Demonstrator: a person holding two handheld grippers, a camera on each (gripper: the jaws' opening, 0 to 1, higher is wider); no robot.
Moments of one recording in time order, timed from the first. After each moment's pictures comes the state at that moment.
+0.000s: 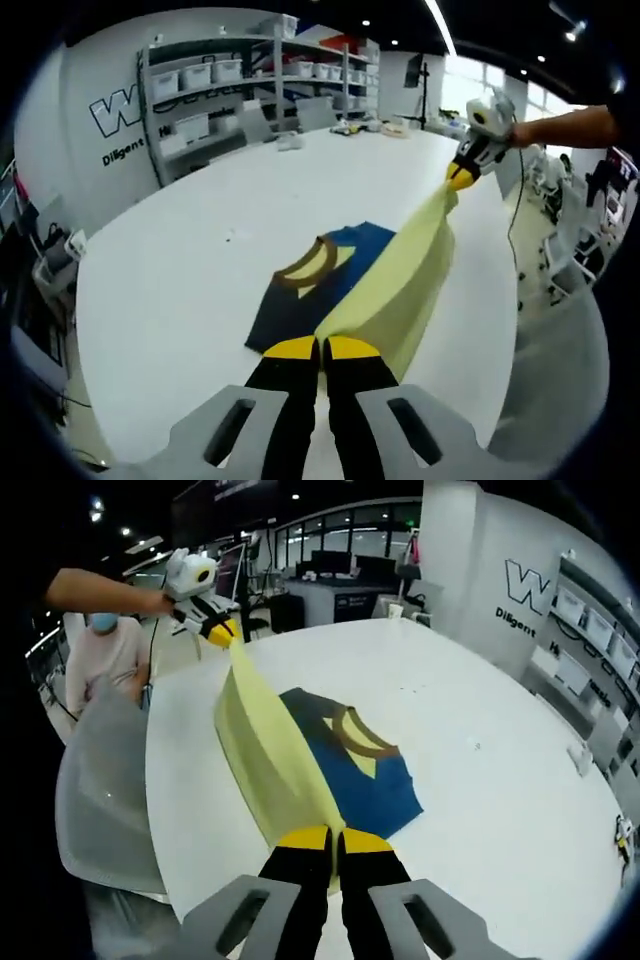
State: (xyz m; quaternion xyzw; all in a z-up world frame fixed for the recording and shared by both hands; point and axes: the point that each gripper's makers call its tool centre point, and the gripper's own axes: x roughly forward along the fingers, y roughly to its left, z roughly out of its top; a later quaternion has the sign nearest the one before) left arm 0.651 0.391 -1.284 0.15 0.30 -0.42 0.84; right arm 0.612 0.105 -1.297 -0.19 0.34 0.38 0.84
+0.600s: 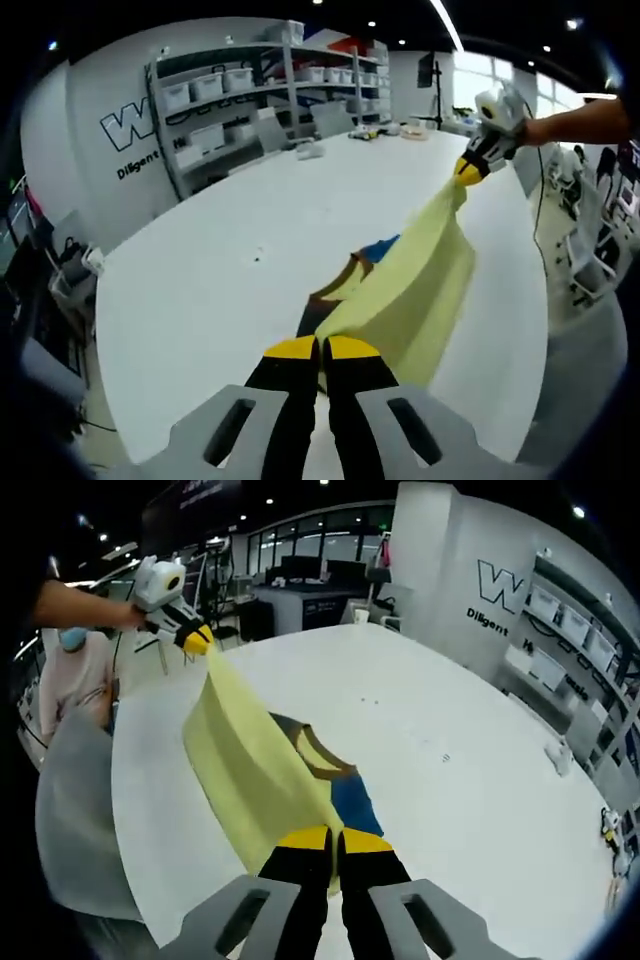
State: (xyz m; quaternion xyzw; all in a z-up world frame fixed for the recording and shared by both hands) left arm 0.696 0.389 -1.280 0.18 0.27 -0.39 0.86; right arm 0.665 0.100 -1.295 -0.19 0.33 0.33 0.87
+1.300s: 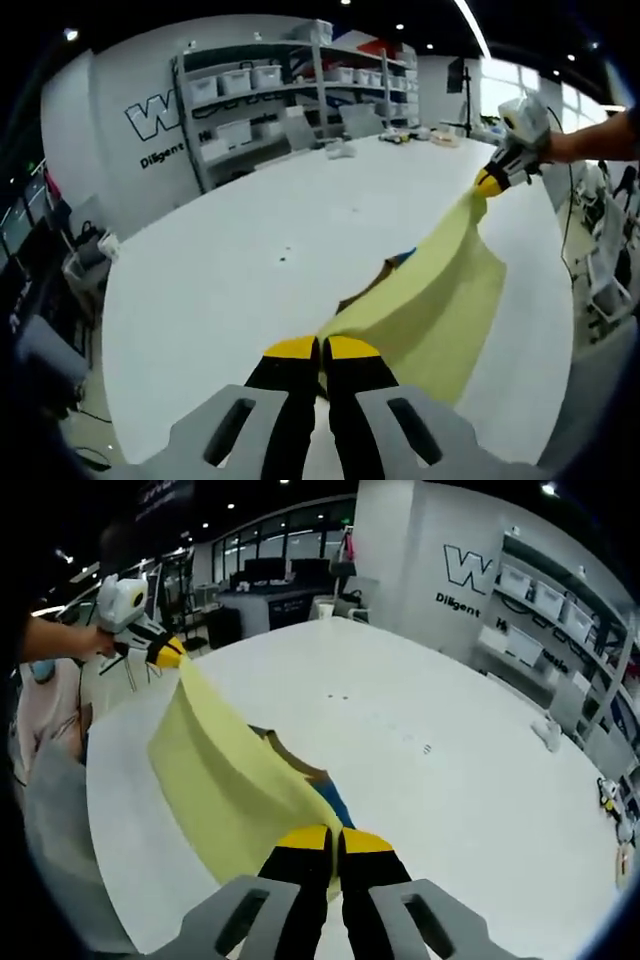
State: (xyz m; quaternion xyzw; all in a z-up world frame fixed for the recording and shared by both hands) left arm 0.736 0.392 -1.296 0.15 0.28 -0.34 0.89; right arm 0.707 0.094 -1.313 -0.15 0.34 0.27 0.89
